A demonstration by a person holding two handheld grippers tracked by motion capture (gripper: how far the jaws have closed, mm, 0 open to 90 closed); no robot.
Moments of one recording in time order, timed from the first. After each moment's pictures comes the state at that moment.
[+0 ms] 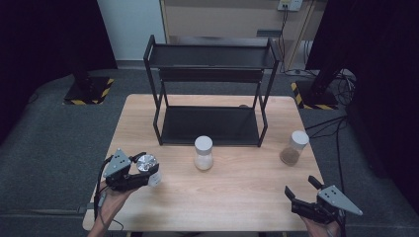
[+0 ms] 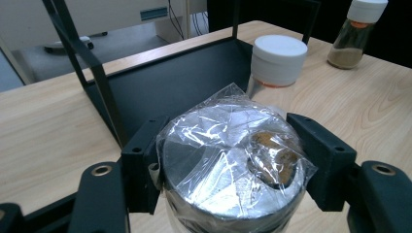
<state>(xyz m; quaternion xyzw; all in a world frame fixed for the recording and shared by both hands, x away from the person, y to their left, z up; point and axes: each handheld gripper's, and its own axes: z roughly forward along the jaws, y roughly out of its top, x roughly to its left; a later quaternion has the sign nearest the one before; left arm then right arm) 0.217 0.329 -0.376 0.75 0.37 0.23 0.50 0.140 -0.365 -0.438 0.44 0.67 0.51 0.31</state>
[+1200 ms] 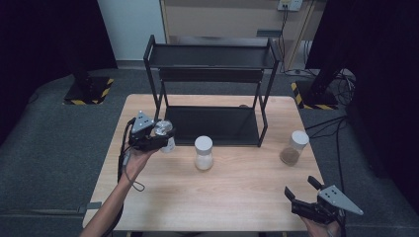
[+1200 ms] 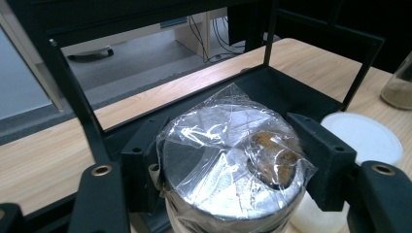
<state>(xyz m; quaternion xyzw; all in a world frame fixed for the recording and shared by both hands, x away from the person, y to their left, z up) 0.312 0.277 -0.345 0.74 0.39 0.26 0.48 0.142 -0.368 -0.439 0.44 0.67 0.51 0.30</state>
